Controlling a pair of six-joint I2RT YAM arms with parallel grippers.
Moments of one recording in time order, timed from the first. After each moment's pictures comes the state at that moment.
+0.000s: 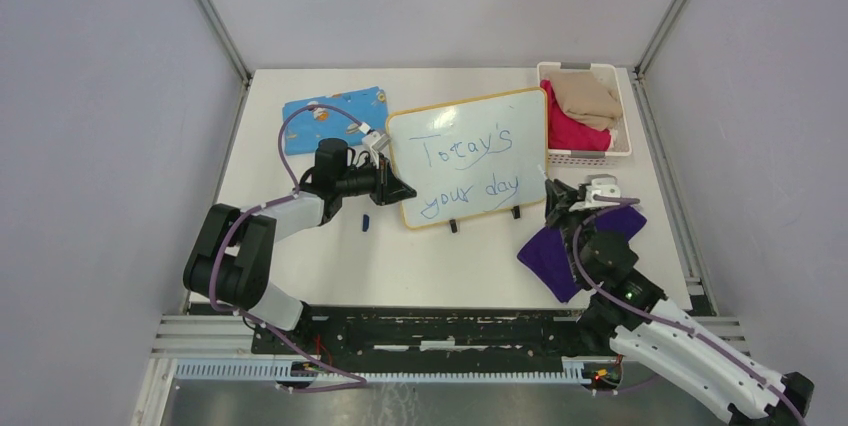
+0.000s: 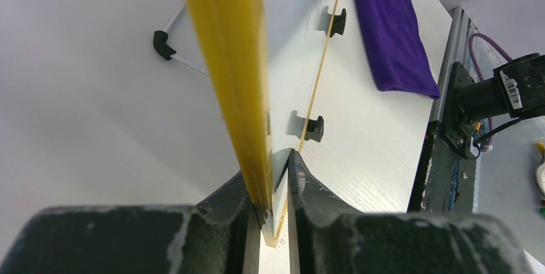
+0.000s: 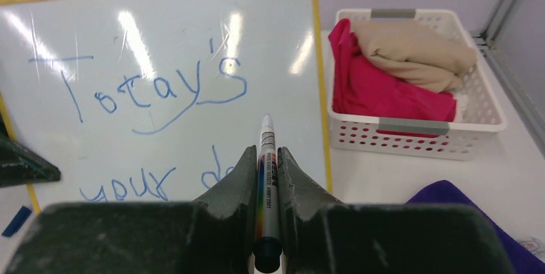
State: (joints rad) left arm -0.30 1.53 0.67 0.36 0.84 -0.16; right arm 0.82 0.48 0.34 0.17 0.66 0.07
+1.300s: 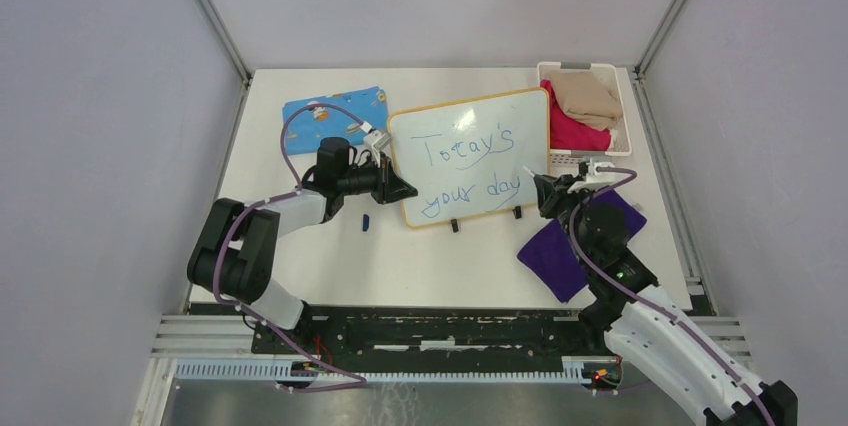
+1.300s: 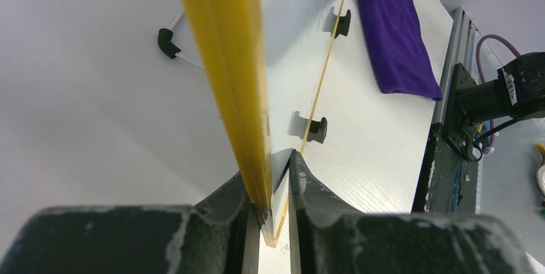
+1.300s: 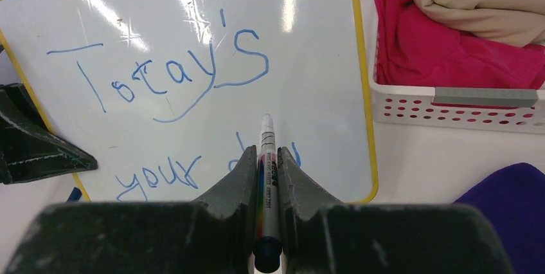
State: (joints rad) left arm -0.30 1.57 0.68 0.38 0.85 -0.16; right arm 0.55 0.58 0.38 0.13 0.31 0.28
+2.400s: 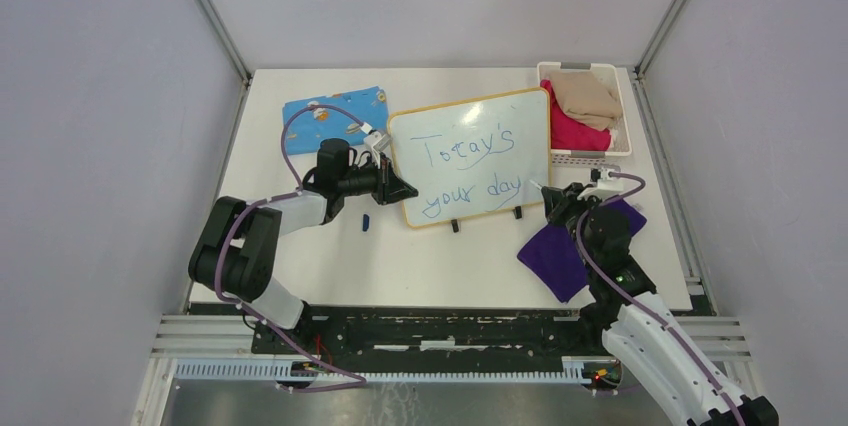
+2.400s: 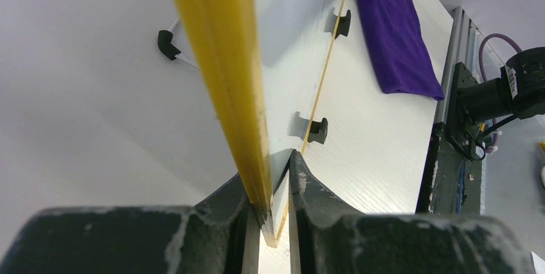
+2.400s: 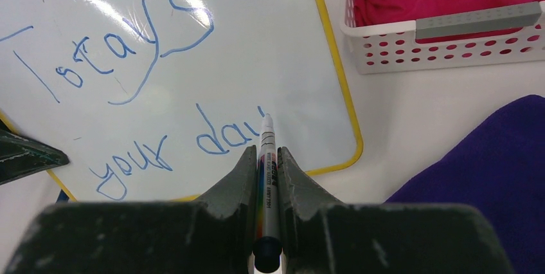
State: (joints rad) left arm -0.30 1.58 0.66 0.43 0.85 -0.16; right arm 0.36 0.54 0.27 0.11 0.18 0.42
